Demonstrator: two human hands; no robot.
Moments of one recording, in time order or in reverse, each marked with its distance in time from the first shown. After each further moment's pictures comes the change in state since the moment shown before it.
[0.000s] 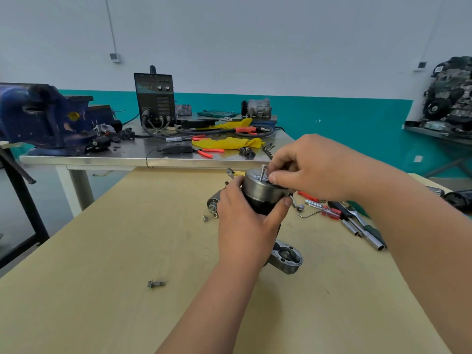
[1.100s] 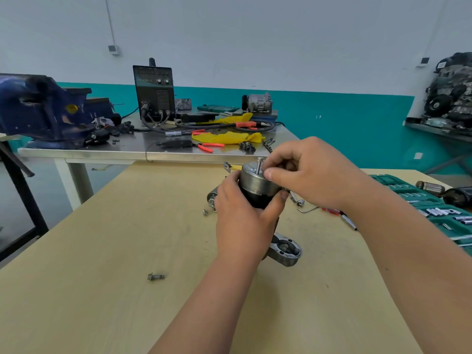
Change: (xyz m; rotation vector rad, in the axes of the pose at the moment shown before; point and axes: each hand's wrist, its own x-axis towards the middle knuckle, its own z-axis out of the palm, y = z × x) left_hand -0.001 0.000 -0.002 -0.016 0.007 -0.037; right_hand -0.007 0.002 0.025 0.329 0.174 0.018
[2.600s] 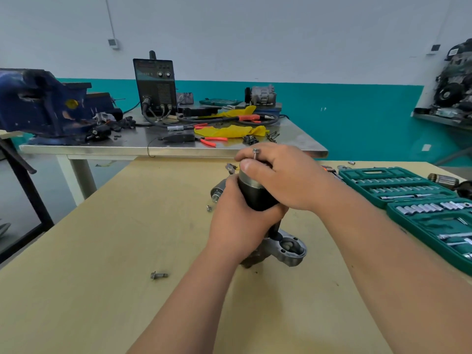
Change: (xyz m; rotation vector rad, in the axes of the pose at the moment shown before) left_hand 0.013 -0.016 -0.019 -0.027 -0.266 -0.122; right_hand 0.025 0.010 0.044 0.034 -0.009 0.044
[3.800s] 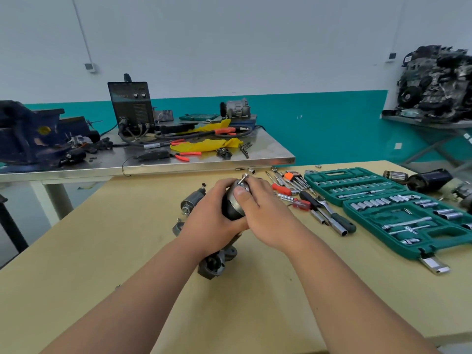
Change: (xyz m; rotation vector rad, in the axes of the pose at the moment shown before) left_hand 0.011 0.009 0.018 0.222 -0.233 0.318; right_hand -0.057 0.045 0.012 0.211 0.105 0.300
